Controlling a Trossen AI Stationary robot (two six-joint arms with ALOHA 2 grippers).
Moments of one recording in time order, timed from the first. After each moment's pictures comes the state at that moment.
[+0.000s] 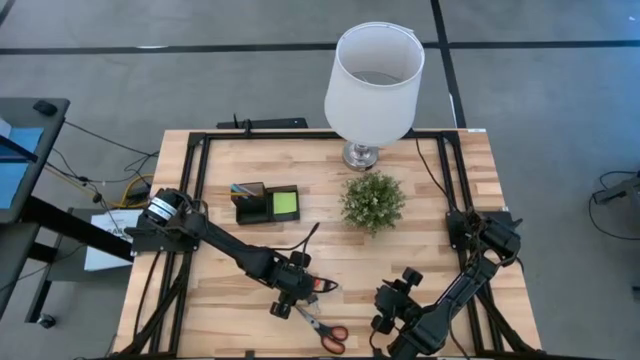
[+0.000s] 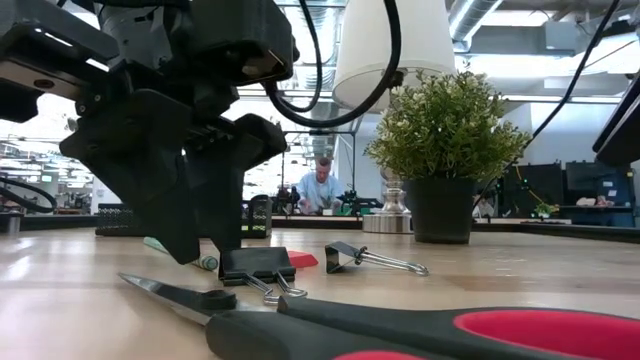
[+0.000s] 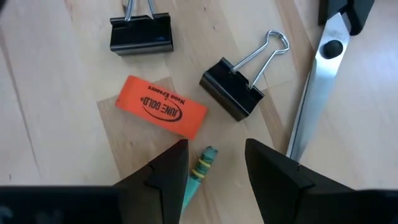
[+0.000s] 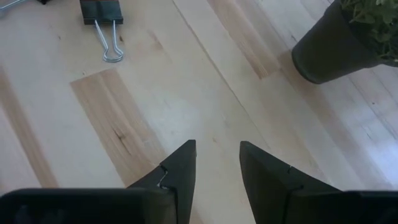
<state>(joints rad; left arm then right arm) -0.44 1.92 1.15 -0.32 -0.02 -0.10 0.90 2.06 1.47 -1.25 0.70 1.43</state>
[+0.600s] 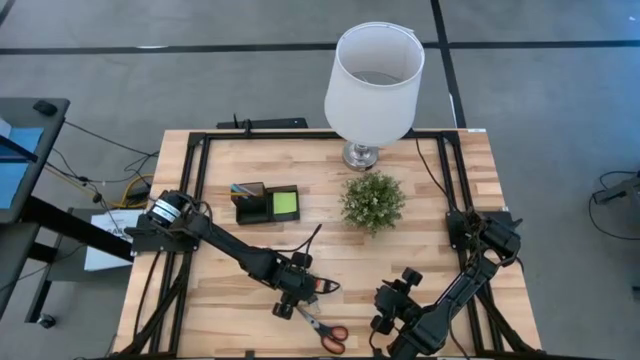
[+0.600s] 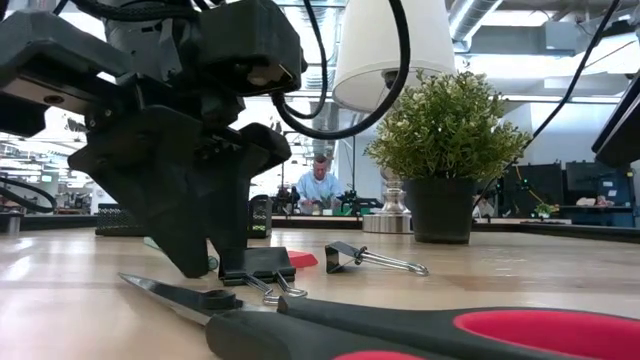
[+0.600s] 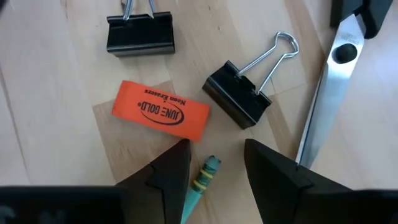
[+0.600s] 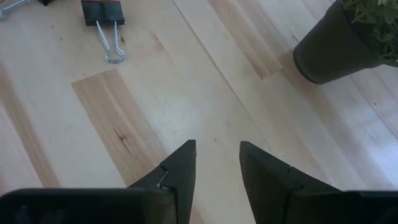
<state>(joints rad) -0.44 1.99 1.16 -0.33 -0.01 -0.12 0.90 2.06 1.47 -1.25 0.70 1.43</state>
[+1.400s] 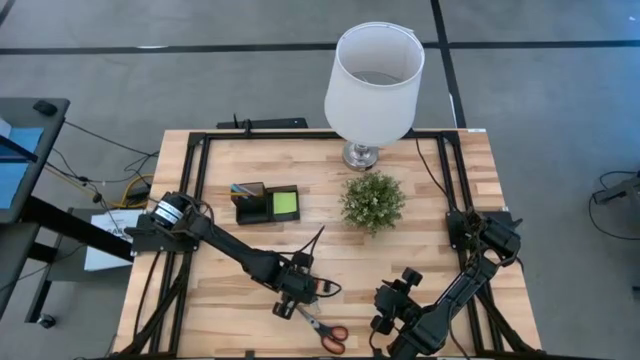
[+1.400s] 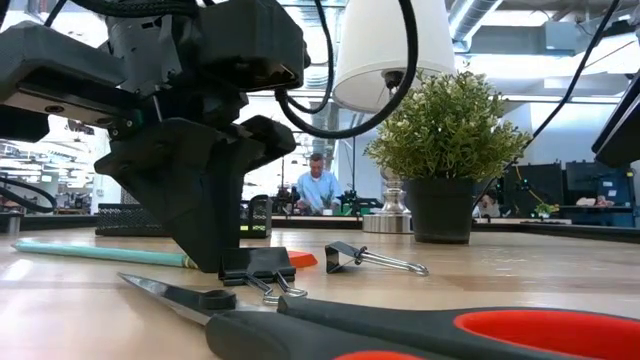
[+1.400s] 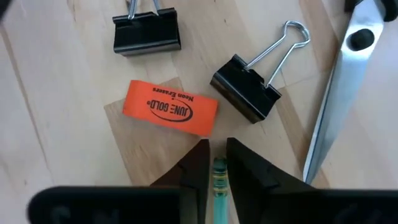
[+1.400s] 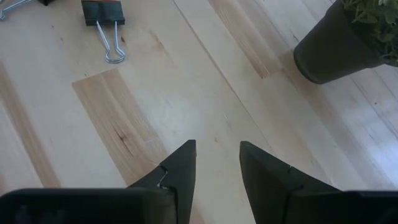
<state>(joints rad) -0.44 1.99 1.22 -0.46 -0.08 -0.07 0.90 2.06 1.47 -1.24 0.70 1.43</state>
